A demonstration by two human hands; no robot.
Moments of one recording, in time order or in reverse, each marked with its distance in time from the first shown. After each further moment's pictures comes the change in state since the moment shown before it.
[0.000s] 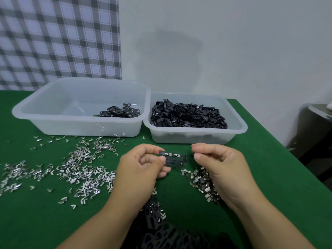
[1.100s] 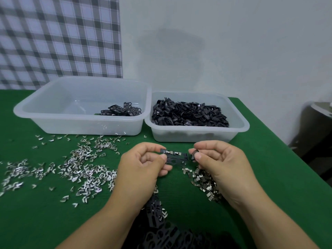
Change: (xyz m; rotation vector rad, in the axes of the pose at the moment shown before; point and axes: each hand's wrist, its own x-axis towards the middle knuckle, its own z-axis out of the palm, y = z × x) left_hand -0.001 0.002 0.000 -0.007 0.003 0.002; right_hand -0.003 -0.005 0.002 -0.085 -0.032 0.022
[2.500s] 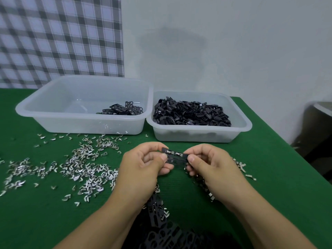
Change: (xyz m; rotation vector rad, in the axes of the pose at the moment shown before) left_hand 0.003 -0.003 -0.001 -0.068 -0.035 -0.008; right_hand -0.004 -0.001 0.014 -0.294 -0.143 0.034
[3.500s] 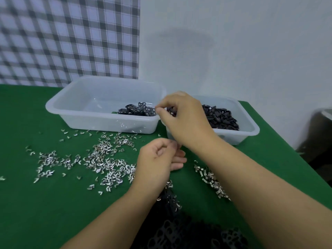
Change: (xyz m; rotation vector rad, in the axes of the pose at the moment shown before) left_hand -0.003 0.019 0.003 -0.060 0.027 -0.058; right_hand 0.068 -0.078 0.055 -0.529 0.150 -0.568
